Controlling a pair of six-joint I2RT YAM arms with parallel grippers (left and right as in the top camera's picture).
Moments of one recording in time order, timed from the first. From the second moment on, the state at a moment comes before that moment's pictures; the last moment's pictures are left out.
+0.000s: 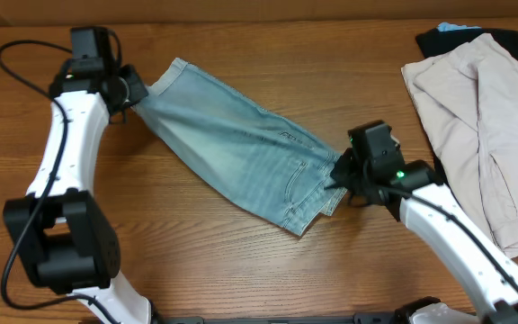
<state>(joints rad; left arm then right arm) 0.10 1.88 1.57 -0.68 0.00 -0.38 0.35 1.40 0.91 -0.64 0.01 0.94</state>
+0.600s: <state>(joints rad) 0.02 1.93 1.69 -0.82 -0.02 -0.36 0.17 1.56 0.91 -0.70 -0.19 0.75</state>
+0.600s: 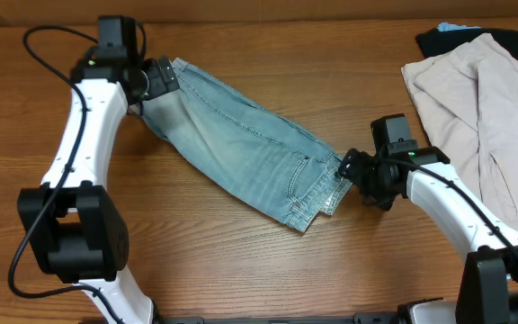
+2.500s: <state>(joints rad) 0.03 1.93 1.78 -1.13 0.03 -0.20 -0.14 1.55 0.82 -0.75 -0.34 0.31</state>
